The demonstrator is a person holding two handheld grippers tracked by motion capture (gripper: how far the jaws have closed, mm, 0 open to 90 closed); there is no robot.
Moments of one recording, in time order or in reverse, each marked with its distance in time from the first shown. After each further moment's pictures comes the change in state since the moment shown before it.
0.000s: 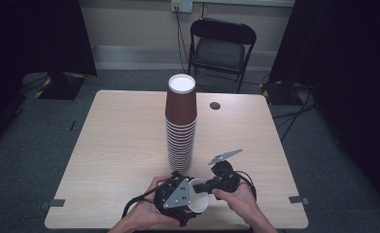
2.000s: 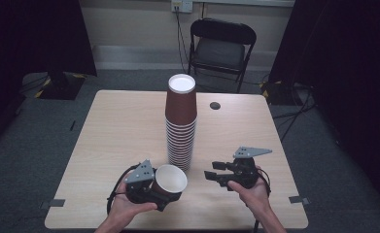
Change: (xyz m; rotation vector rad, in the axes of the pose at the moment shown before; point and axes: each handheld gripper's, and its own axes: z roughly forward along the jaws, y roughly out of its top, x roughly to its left) left arm 0.033 -0.039 -0.065 -0.183 0.099 -0.499; right arm -0.019 -0.010 -0.044 -0.326 -0.097 -0.083
